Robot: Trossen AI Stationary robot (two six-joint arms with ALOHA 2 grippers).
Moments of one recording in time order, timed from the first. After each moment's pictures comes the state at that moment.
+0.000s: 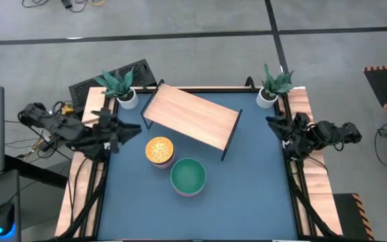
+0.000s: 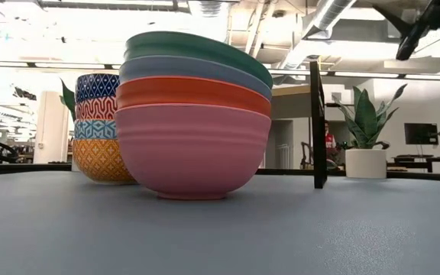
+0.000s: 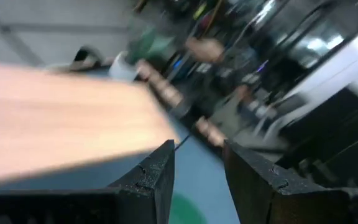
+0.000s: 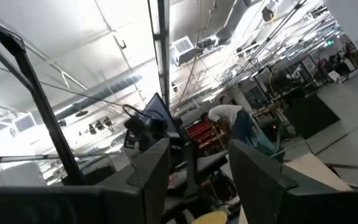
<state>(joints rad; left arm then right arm) -0.45 0.73 0.98 -0.45 -0.71 -0.81 0.27 0.01 0.16 0.38 0.50 0.31</state>
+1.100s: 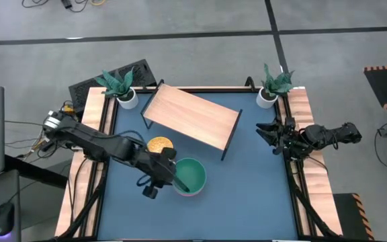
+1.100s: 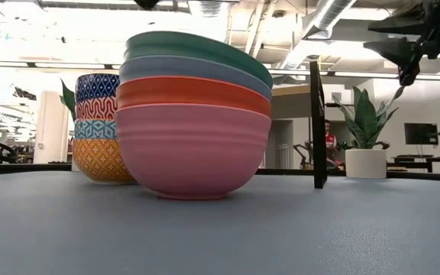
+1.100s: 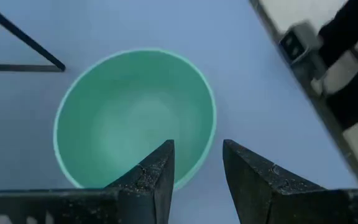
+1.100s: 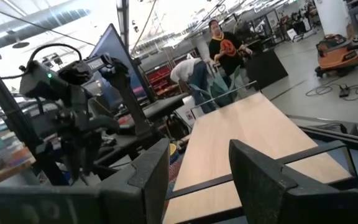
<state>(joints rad) -0.35 1.49 1.31 -0.69 0.02 0.03 0.27 0.01 0.16 0.04 0.57 0.37</state>
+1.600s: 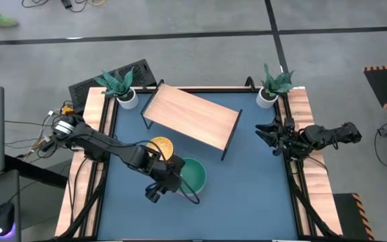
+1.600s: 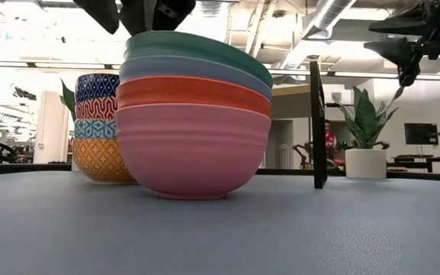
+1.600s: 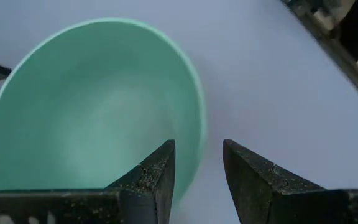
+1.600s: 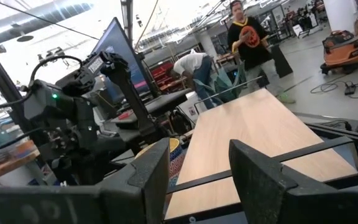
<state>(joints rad) -0.35 1.62 1.31 -0.69 0.07 0.23 0.27 0.01 0.16 0.03 0.55 0.37</state>
